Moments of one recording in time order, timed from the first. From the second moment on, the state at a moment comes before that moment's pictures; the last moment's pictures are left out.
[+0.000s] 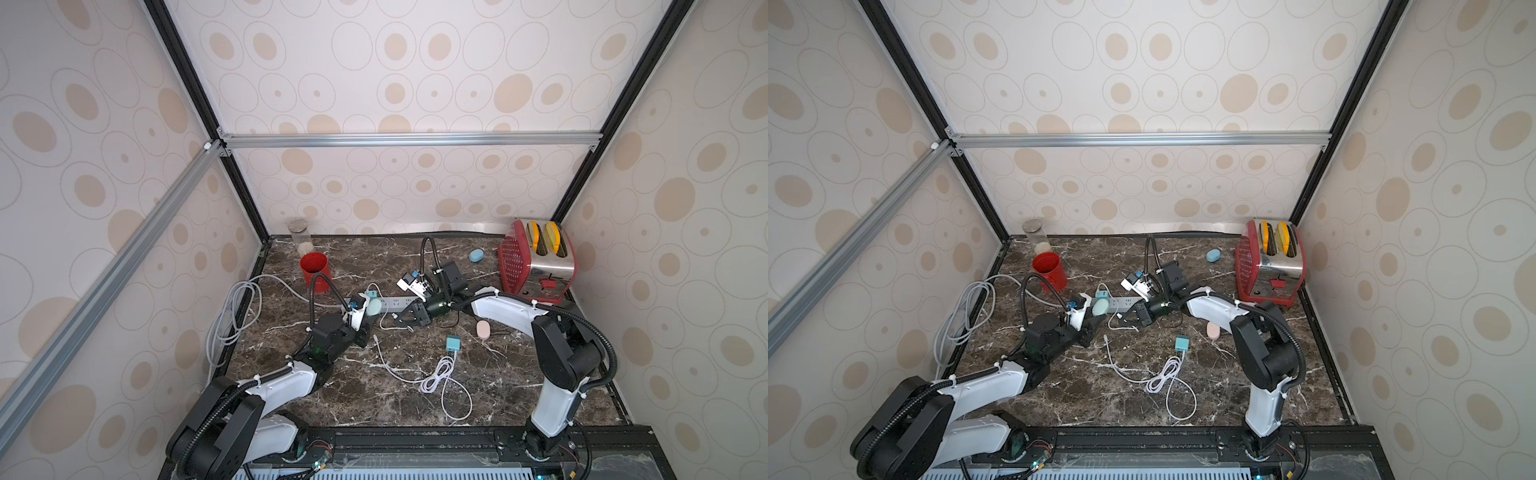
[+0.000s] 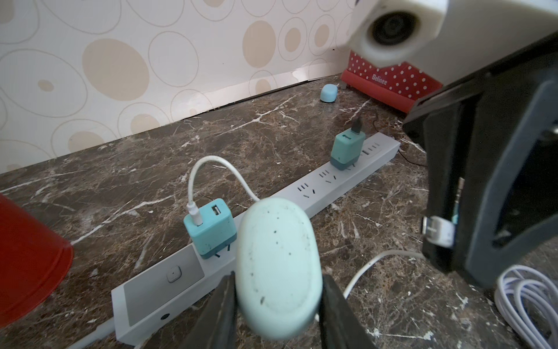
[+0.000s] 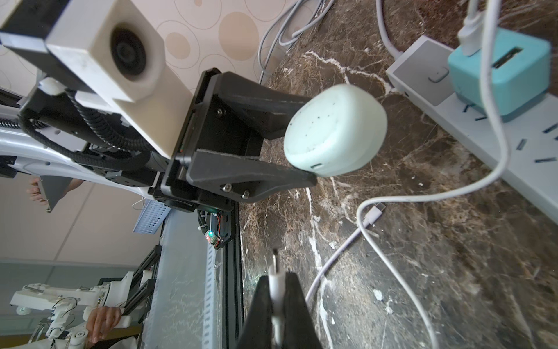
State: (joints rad) left arm -0.48 1.24 0.33 0.61 0.14 0.05; right arm 0.56 1.83 1.22 -0.28 -1.05 0.08
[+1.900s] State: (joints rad) left arm -0.48 1.24 0.35 0.61 0.26 0.15; right arm 0.57 1.96 1.29 -0.25 -1.16 0.28
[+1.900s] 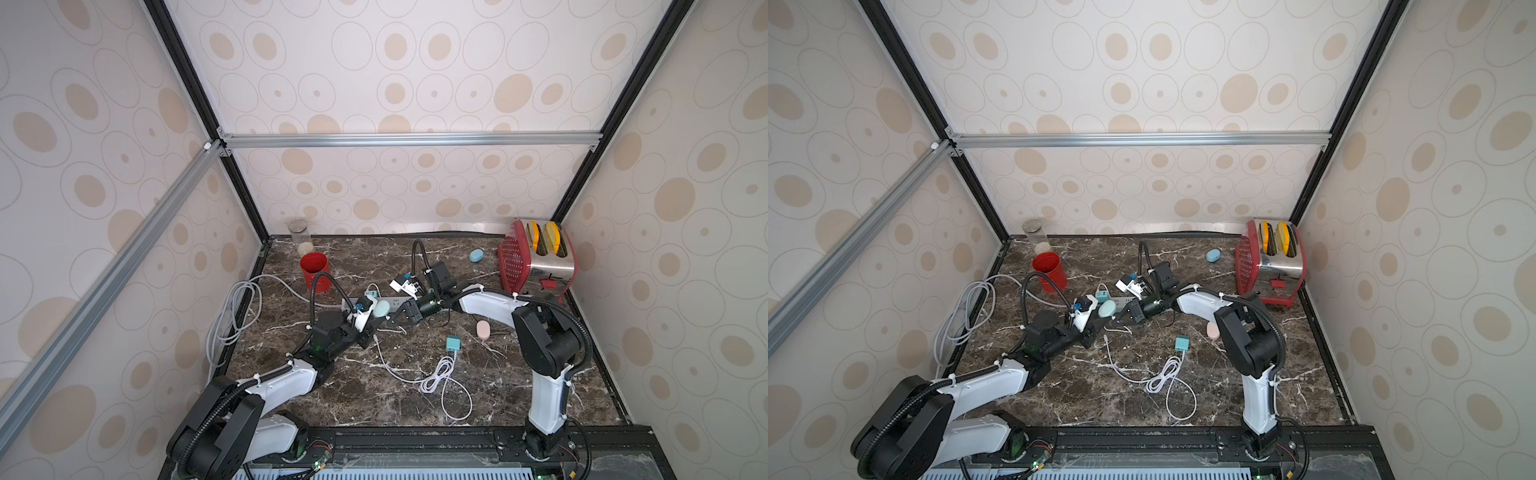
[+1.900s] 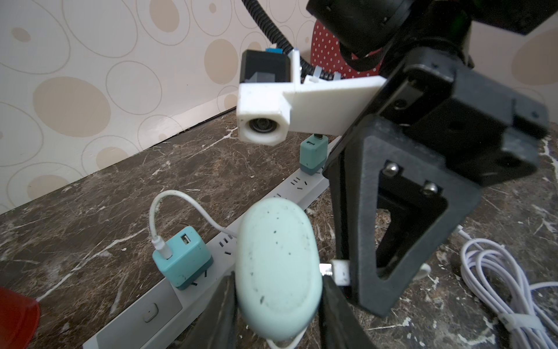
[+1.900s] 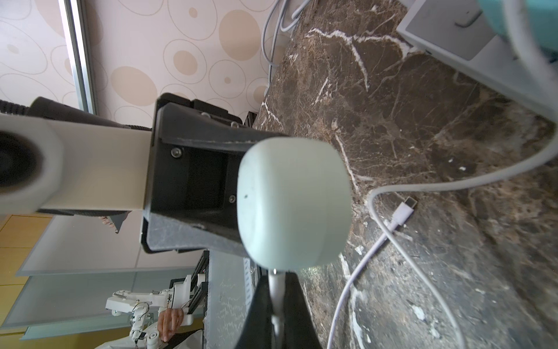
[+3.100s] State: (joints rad) left arm -0.48 1.23 0.35 0.62 0.23 0.17; right arm 0.55 1.96 1.25 -0.05 -1.22 0.48
